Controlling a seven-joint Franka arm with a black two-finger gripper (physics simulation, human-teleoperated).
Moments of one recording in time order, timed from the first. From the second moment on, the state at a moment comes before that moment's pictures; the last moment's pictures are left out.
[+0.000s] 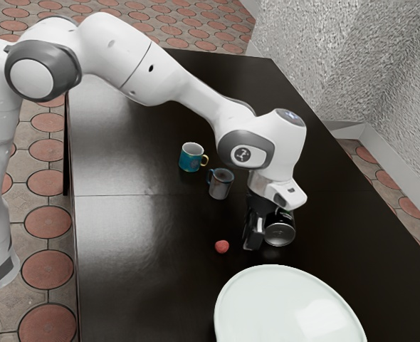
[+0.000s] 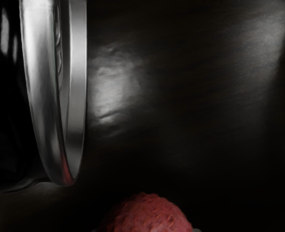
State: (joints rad) arm -0.10 0.22 -0.18 -1.83 -0.10 2.04 0.09
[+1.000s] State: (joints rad) arm -0.11 0.09 -0.28 -1.74 -0.09 1.87 -0.07
